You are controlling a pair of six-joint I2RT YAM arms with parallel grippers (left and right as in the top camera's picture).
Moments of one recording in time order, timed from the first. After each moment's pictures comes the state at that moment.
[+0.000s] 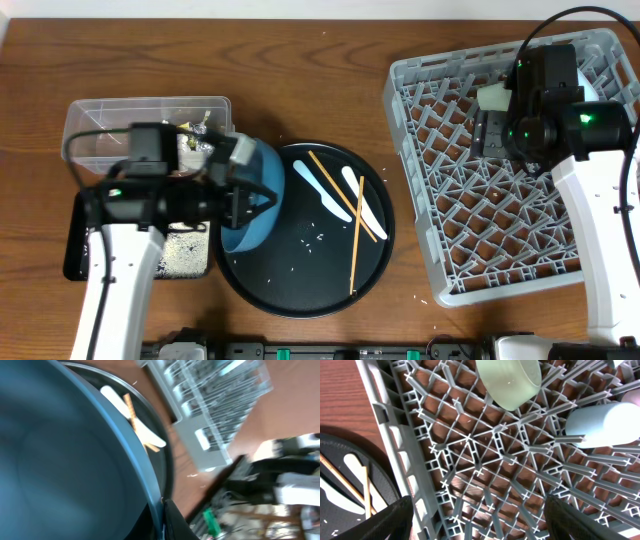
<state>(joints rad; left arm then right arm) -0.04 1.21 1.09 -1.08 0.81 0.13 0.09 1.49 1.54 -1.20 0.12 0.21</state>
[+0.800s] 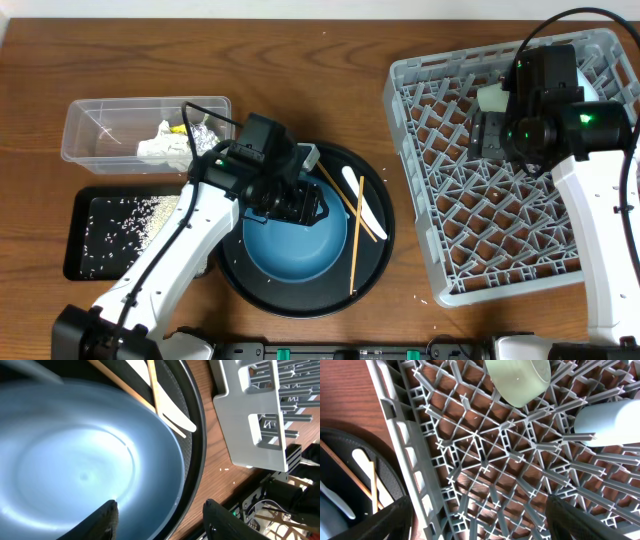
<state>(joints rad) -0.39 1.44 1.09 -0.91 0.53 -0.19 0.09 1.49 1.54 -1.21 0.09 0.21</state>
